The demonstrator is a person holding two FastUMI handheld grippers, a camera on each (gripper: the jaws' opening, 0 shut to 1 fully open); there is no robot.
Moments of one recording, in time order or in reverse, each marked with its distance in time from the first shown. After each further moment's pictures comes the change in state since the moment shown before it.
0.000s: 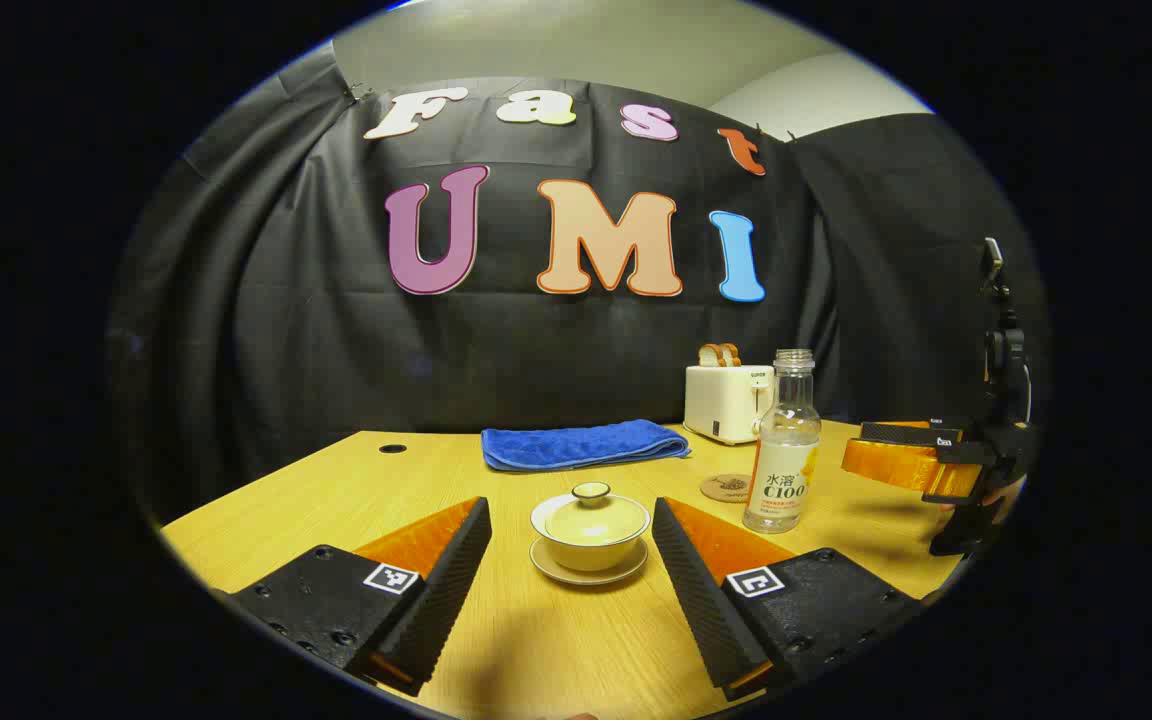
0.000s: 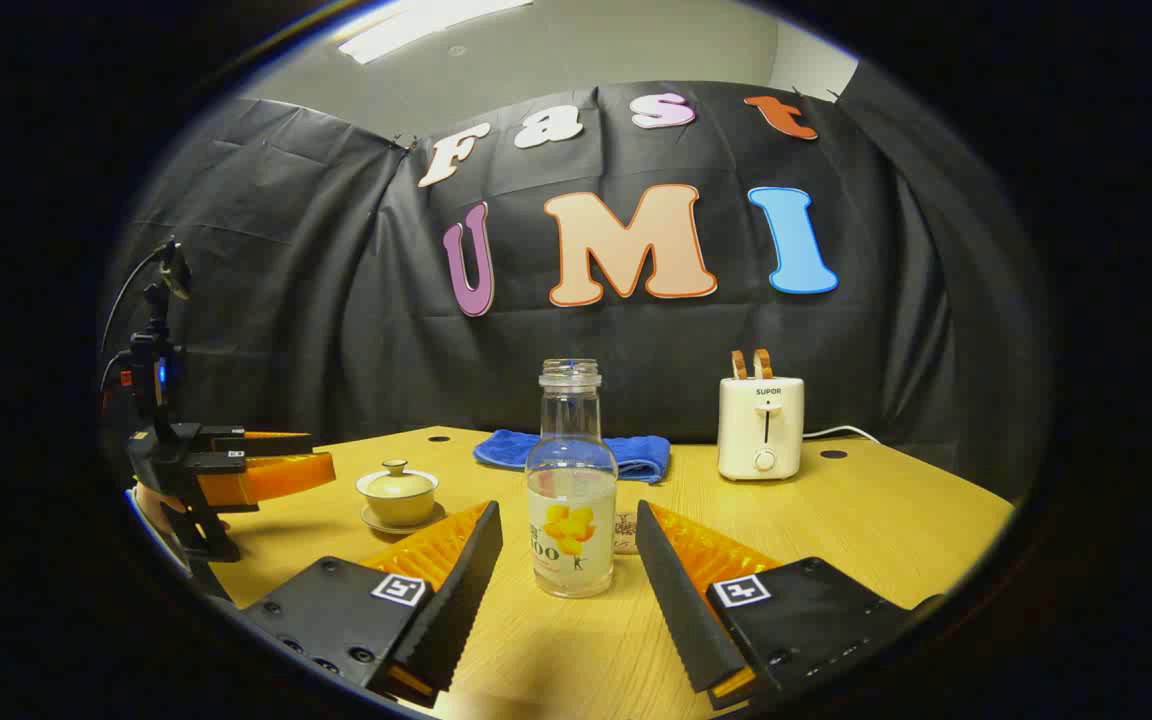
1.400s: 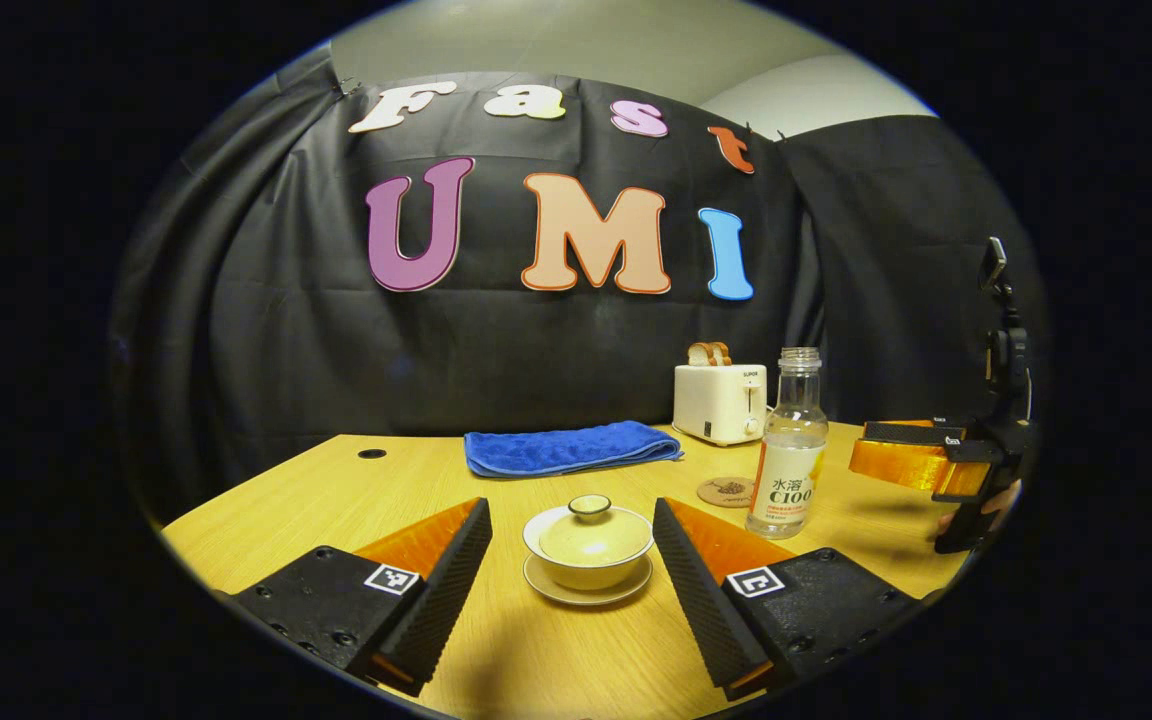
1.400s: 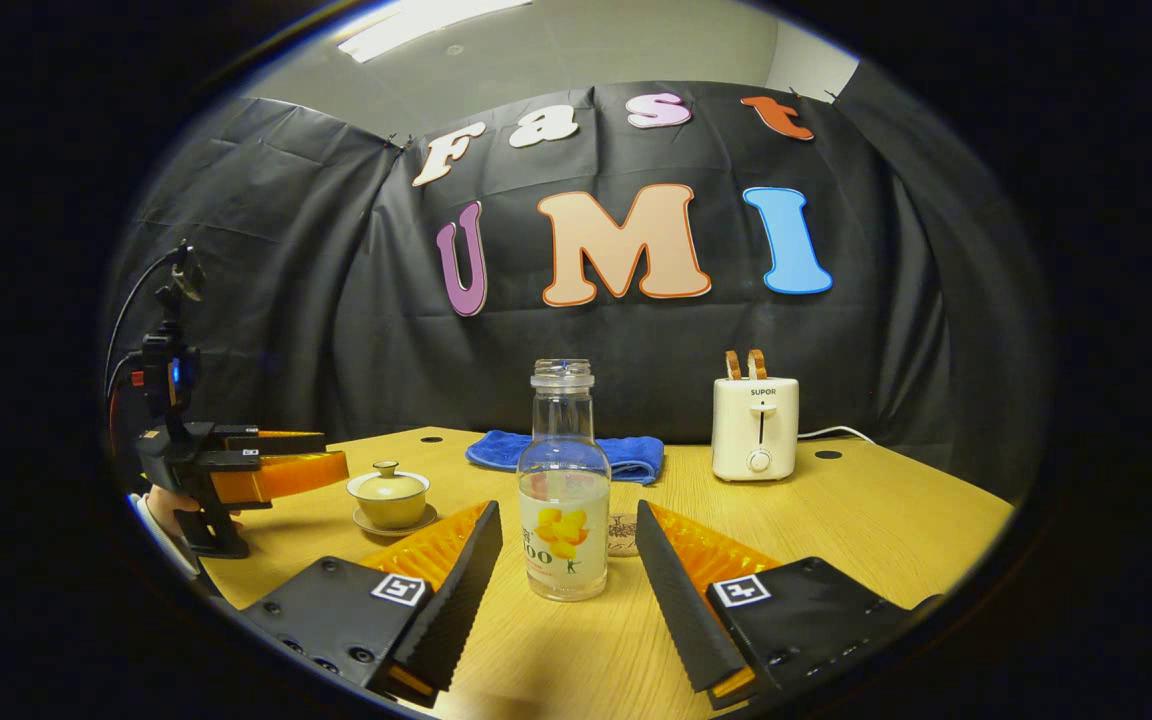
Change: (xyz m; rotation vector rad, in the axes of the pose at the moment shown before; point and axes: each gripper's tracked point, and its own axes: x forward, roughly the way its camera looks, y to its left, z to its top) left arm 0.032 -0.006 -0.005 0.002 -0.005 -0.058; right arm 0.003 0.000 -0.002 -0.002 -0.003 0.001
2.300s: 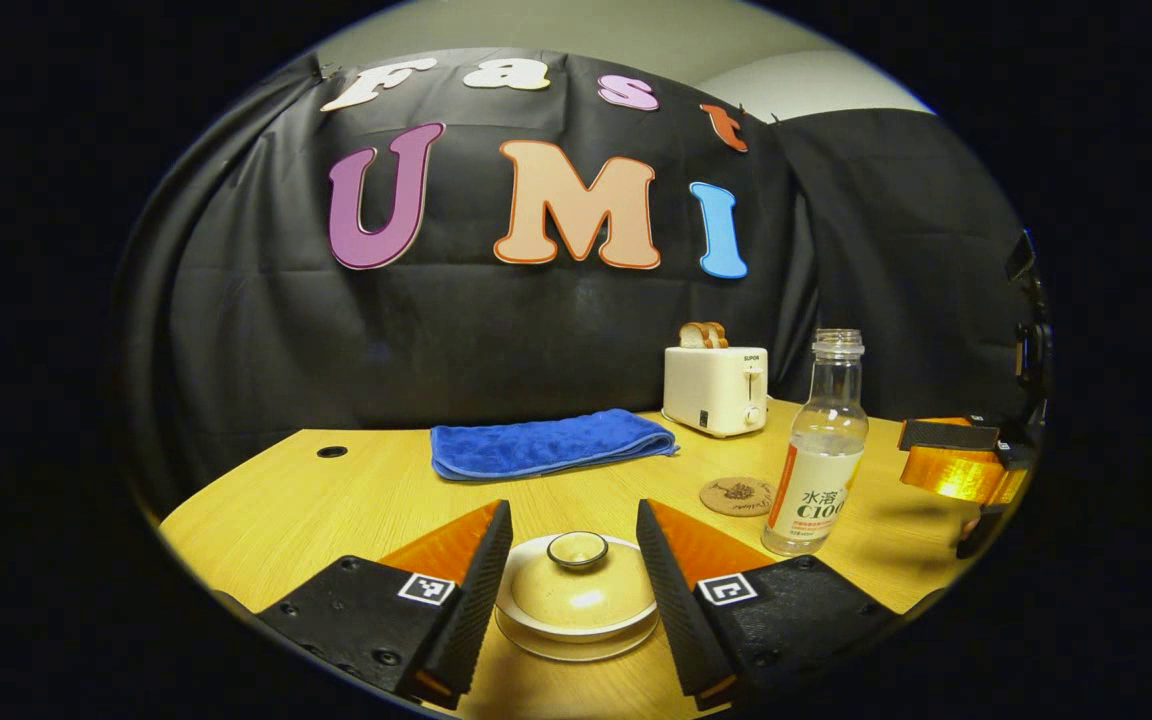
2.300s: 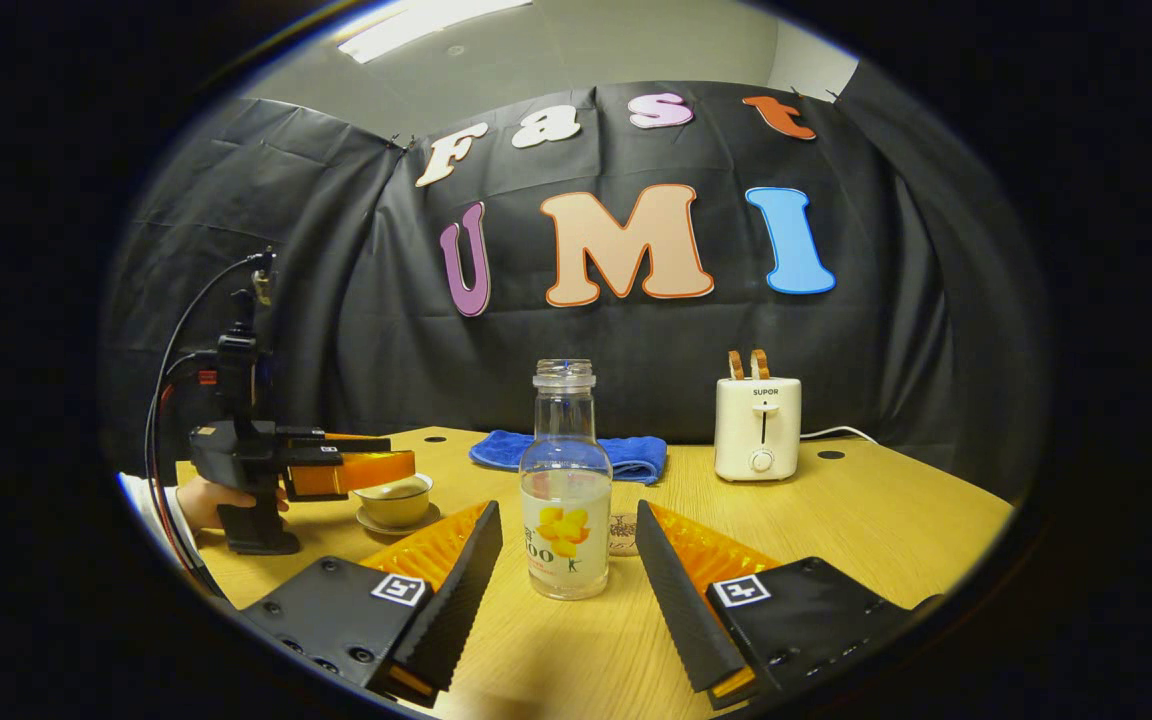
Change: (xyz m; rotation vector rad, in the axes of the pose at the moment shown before) left arm 0.058 -0.008 -0.013 0.005 0.071 -0.063; right arm -0.002 0.001 0.001 0.000 0.000 0.013
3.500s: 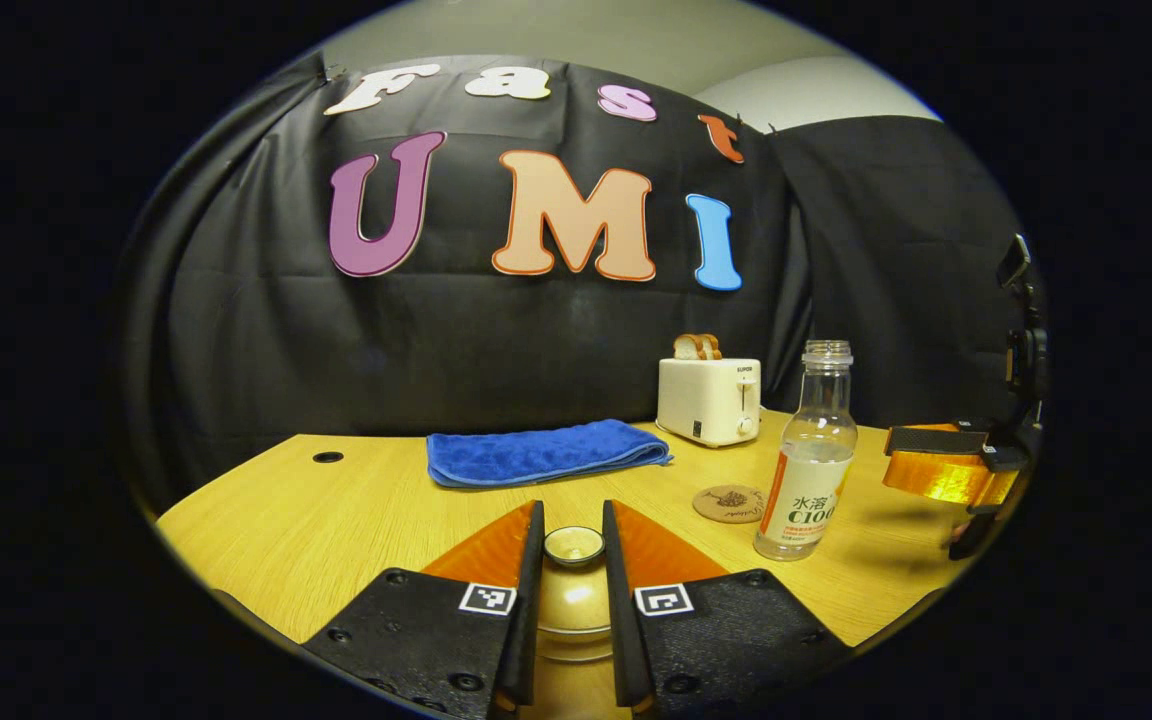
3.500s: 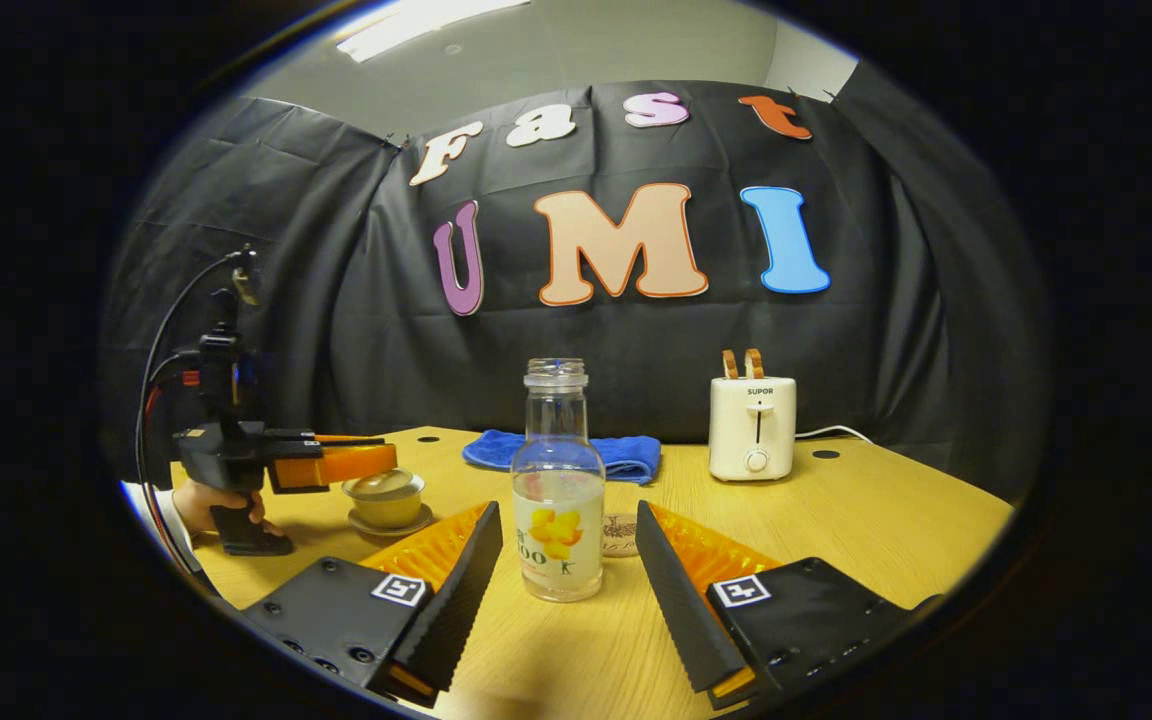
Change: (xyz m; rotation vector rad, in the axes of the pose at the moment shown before) left arm -0.005 -0.001 0.010 -0.003 -0.062 -0.005; right arm 0.008 -0.006 -0.002 -0.001 0.000 -0.030
